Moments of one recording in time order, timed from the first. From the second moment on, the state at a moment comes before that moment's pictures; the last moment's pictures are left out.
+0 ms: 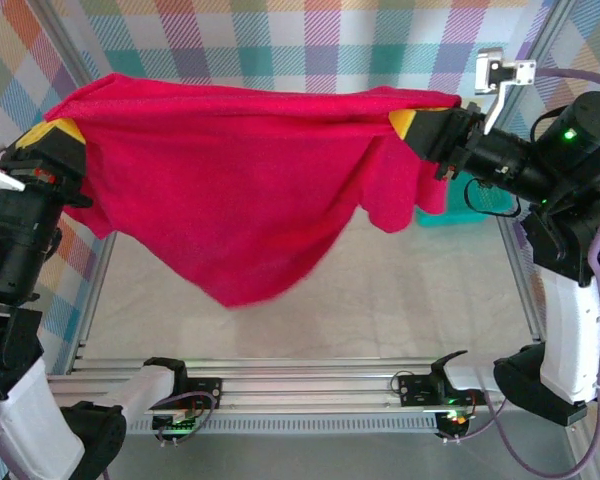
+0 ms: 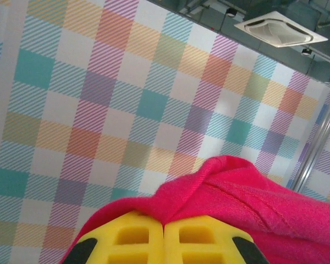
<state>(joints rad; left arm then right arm) -0.11 1.03 2.13 -0.83 0.05 -0.34 0.41 1.32 2.25 -0.77 -0.65 0.52</state>
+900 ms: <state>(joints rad) -0.10 2.34 2.12 -0.81 0.06 -0.40 0.27 2.62 2.64 -1.07 -0.33 0.45</state>
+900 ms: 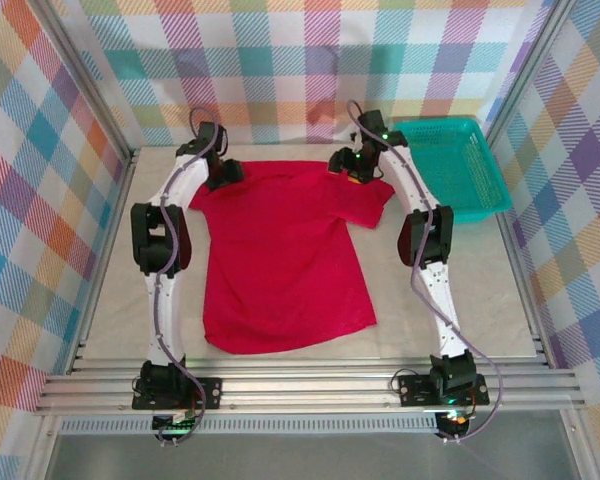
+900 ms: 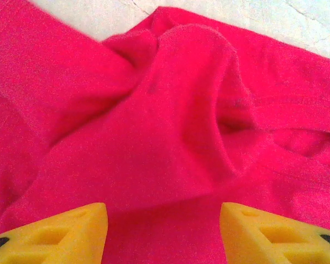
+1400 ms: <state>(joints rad) -0.22 1.74 1.24 -0.59 0.35 -0.60 0.30 2.17 1.82 -0.92 -0.28 0.46</state>
